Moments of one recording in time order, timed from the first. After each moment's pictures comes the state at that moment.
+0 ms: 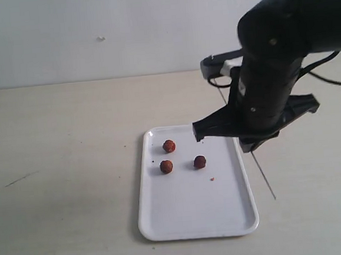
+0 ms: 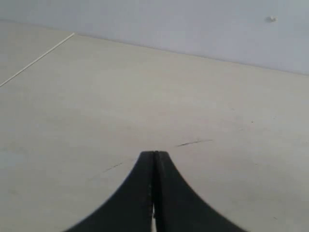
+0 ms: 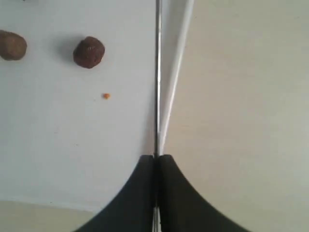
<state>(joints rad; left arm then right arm) 0.07 0.06 0.00 0.16 0.32 -0.27 0.47 1.68 -1.16 -0.21 0.94 0.58</state>
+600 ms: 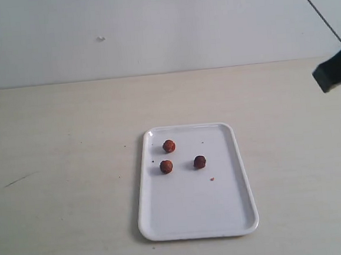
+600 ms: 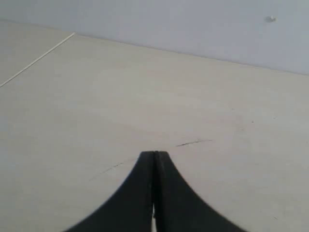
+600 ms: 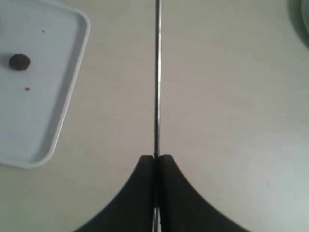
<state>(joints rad) 0.07 0.06 0.00 0.16 0.32 -0.27 0.47 1.13 -1.08 -0.43 1.22 0.43</state>
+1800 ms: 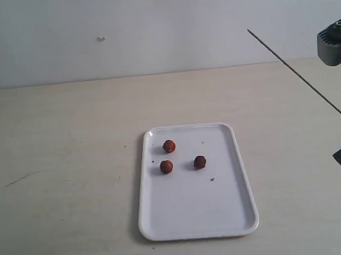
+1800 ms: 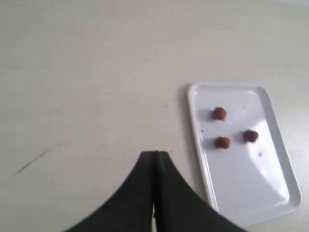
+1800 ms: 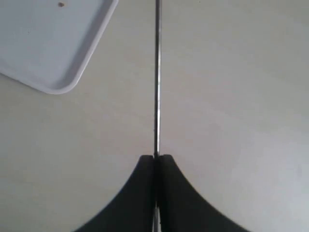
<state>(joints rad) -0.02 1.29 -1.03 -0.58 0.80 0.37 0.47 1.05 -0.90 -0.28 1.19 0.24</state>
